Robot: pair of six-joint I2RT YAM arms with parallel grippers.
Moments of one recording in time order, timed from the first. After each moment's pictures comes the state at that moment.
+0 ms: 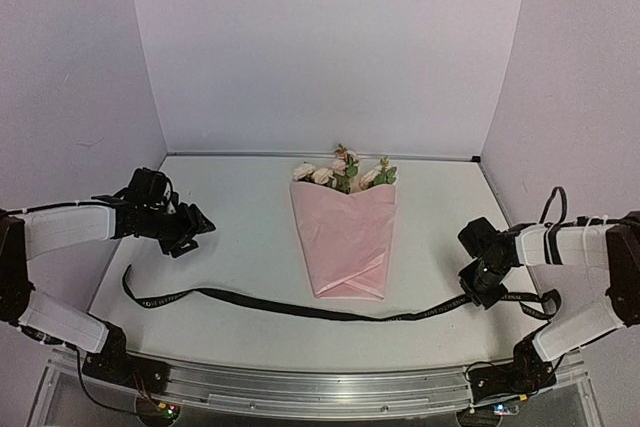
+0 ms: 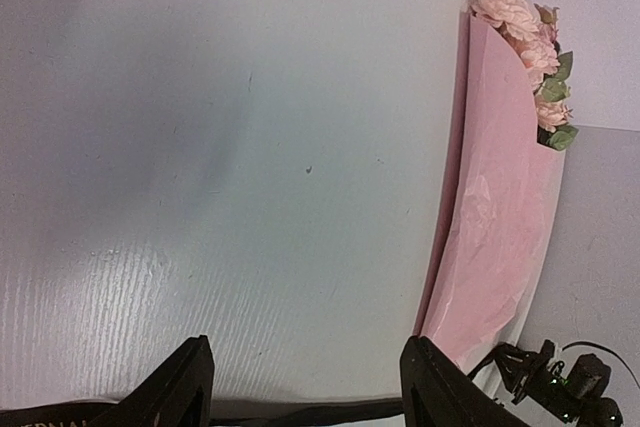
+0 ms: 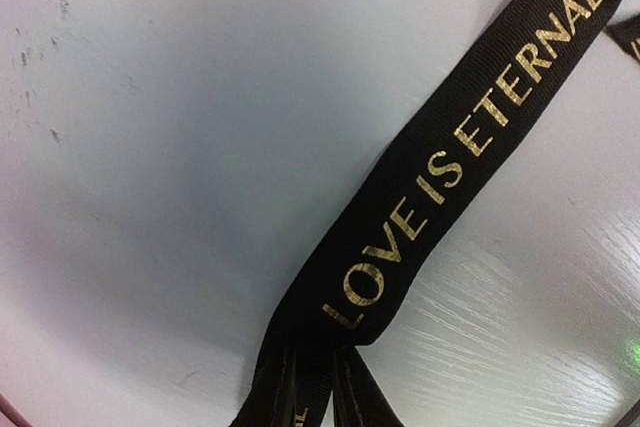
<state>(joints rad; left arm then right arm) -0.30 1.30 0.71 -0.28 0.31 -0.88 0.40 1.37 0.59 -0.64 0.22 1.45</state>
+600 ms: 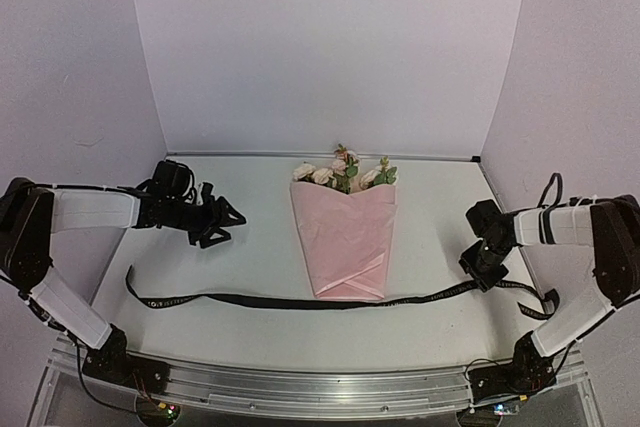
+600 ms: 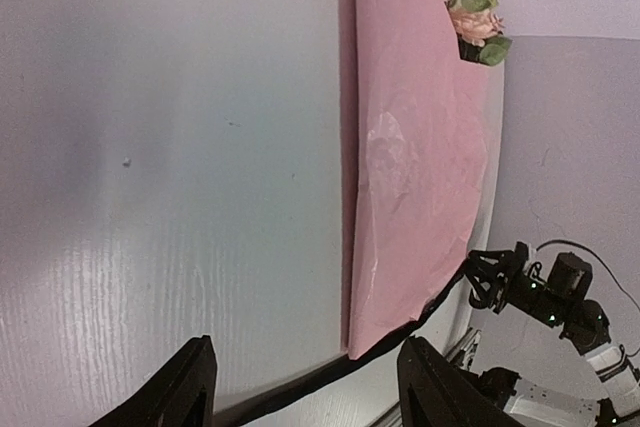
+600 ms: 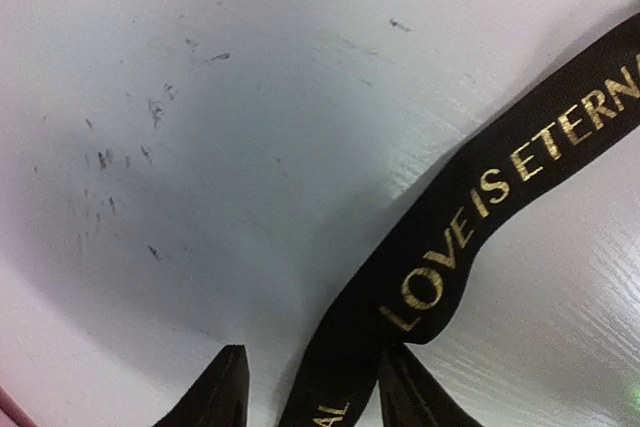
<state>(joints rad) -0.37 1.50 0.82 -0.11 0.53 -0.85 0.24 1.50 0.71 -0.56 0.20 1.26</state>
